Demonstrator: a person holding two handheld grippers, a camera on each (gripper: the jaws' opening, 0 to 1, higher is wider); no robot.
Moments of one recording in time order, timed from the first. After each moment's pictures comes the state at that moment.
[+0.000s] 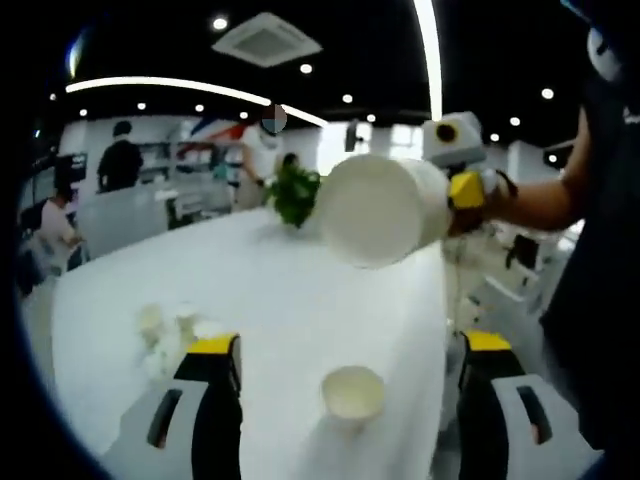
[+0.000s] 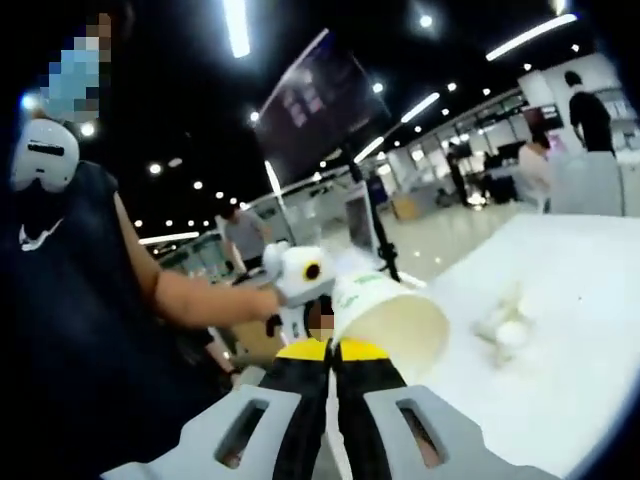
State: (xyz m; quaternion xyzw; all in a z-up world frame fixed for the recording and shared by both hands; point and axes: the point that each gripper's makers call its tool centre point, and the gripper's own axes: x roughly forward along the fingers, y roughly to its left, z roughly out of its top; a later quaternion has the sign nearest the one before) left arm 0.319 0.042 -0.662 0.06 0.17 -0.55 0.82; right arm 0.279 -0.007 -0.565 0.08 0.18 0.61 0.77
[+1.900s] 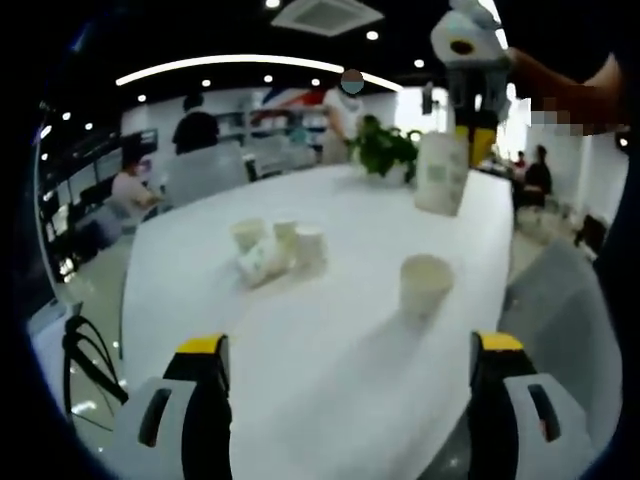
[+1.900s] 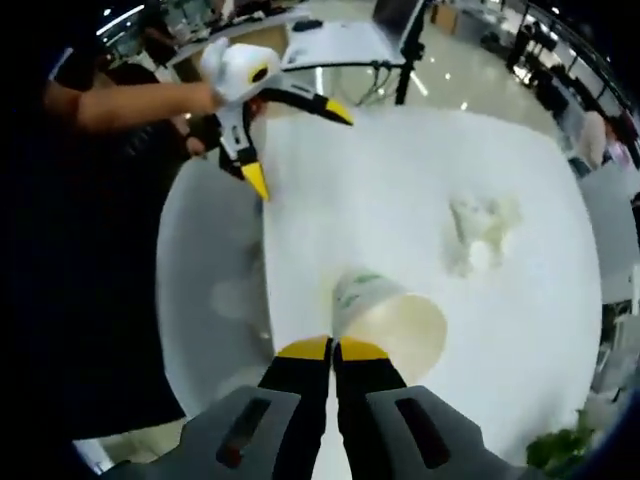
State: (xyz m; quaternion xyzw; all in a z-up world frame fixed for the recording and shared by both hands) left arm 0.307 0.171 -0.721 0.09 0.23 -0.39 0.89; right arm 0.295 -0.014 -0.646 -0.41 0.47 0.52 0.58
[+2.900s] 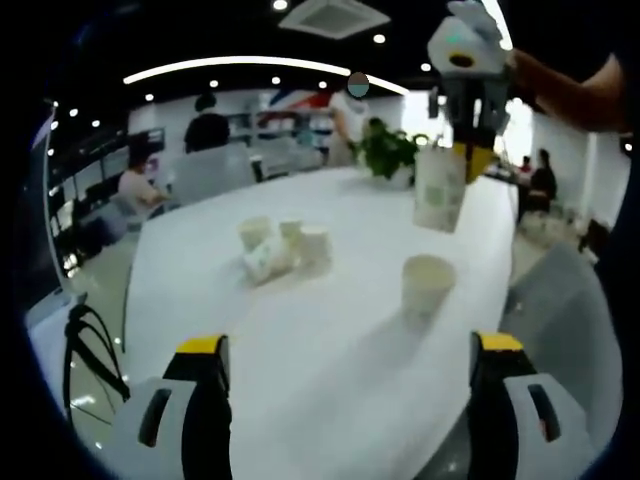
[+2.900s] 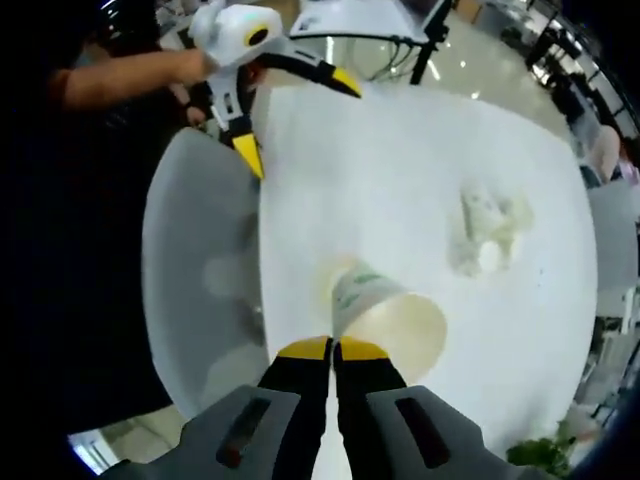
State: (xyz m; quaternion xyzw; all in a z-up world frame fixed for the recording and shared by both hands) left arm 0.304 0.174 -0.723 0.08 0.22 -0.38 0.90; right arm 0.295 -0.009 -0.669 -0.44 0.48 0.52 0.55
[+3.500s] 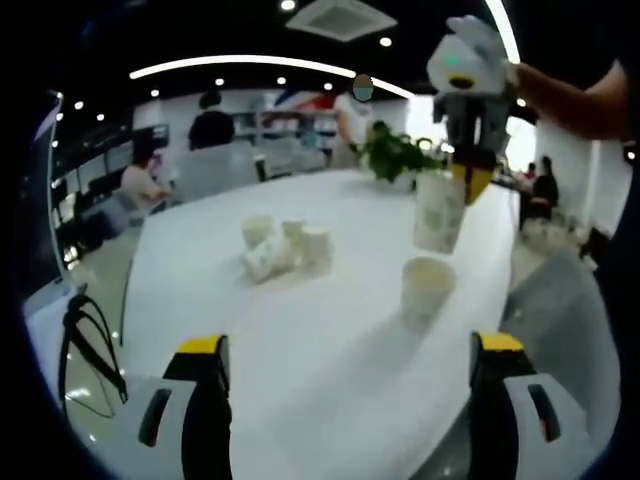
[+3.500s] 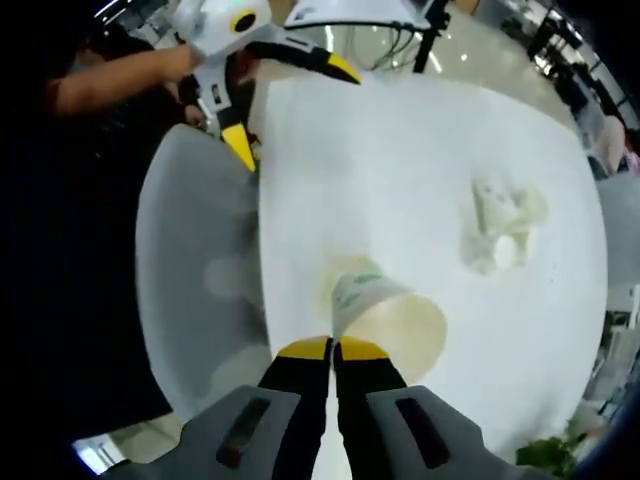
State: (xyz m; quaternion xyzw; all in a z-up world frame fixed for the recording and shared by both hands) left arm 0.302 0.175 -0.724 0.07 0.22 -0.37 0.90; right arm 0.292 -0.007 -0.690 -0.43 0.50 0.52 0.54
